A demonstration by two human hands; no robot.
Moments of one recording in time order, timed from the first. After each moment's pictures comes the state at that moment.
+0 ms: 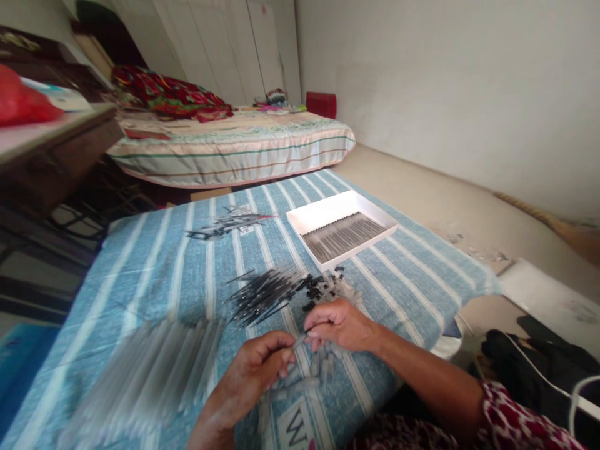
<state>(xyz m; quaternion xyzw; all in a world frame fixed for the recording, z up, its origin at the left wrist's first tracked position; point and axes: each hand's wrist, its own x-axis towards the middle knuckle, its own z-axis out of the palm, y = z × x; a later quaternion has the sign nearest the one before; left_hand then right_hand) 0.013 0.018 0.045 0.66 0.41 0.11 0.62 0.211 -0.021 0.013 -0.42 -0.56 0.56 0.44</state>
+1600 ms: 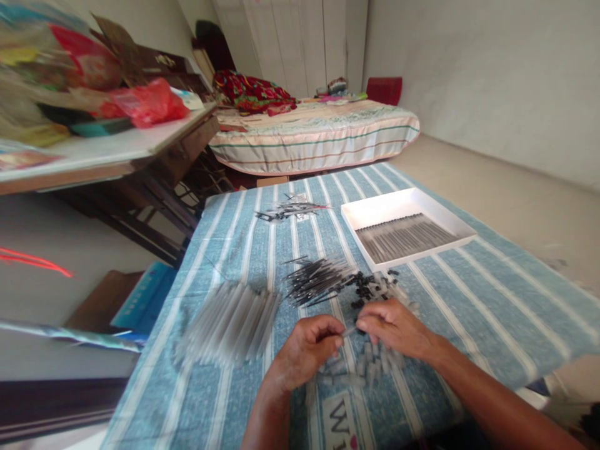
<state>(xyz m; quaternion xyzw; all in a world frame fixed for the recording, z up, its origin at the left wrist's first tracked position) 0.017 0.008 0.039 0.61 0.42 0.18 0.65 0.214 -0.020 0.024 -0.52 -0.64 0.47 0.31</state>
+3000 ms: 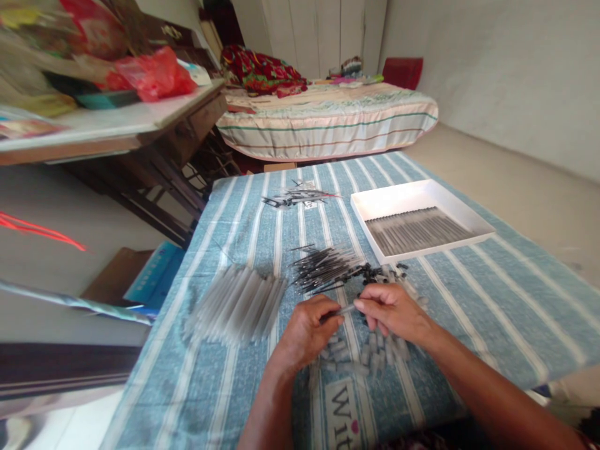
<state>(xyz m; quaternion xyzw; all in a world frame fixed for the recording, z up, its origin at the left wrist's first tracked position) 0.012 0.014 0.030 0.78 0.40 0.25 0.40 0.208 -0.008 0.022 -0.52 -0.58 0.54 0.32</state>
